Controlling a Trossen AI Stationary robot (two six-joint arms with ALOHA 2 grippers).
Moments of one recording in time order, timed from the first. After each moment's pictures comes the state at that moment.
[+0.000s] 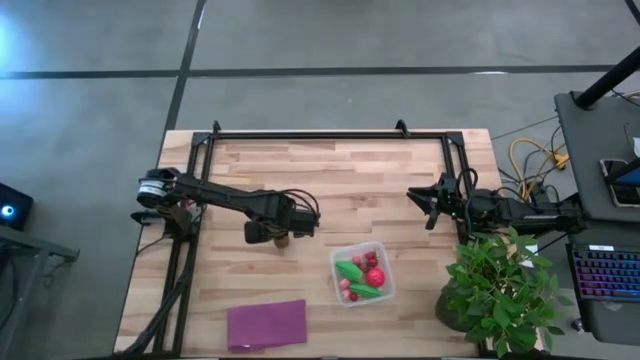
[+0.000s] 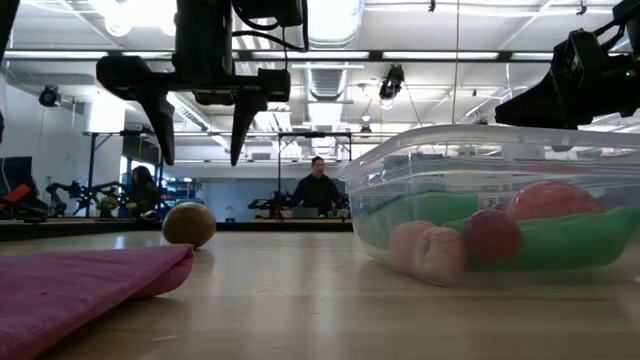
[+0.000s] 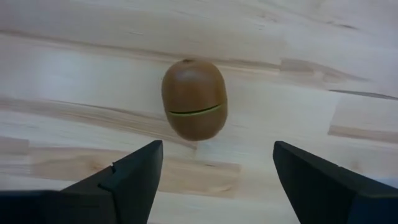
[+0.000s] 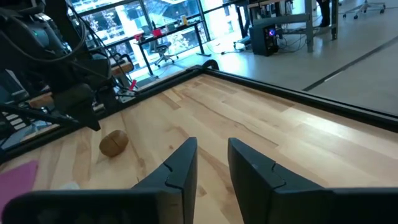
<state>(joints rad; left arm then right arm) -0.11 1.73 1.38 -1.14 -0.06 -1.83 0.02 0.05 0.07 -0.14 0.41 0.34</state>
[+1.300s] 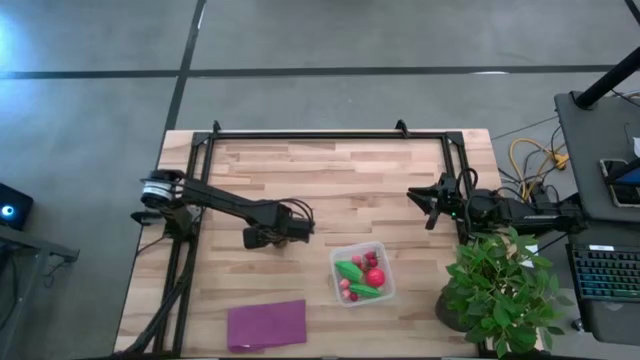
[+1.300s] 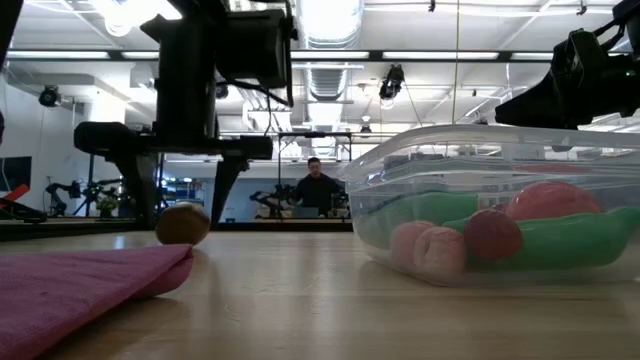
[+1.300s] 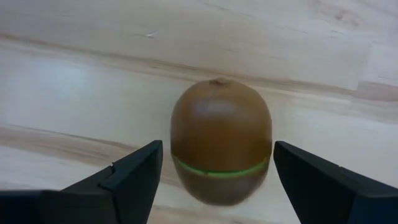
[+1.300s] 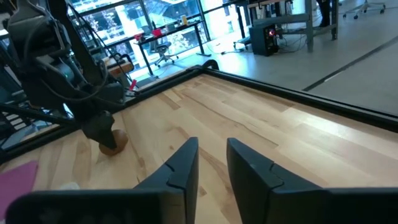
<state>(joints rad) -0.11 1.76 1.15 -0.91 -0.07 -1.86 0.02 0.05 0.07 -0.14 0.41 0.34</state>
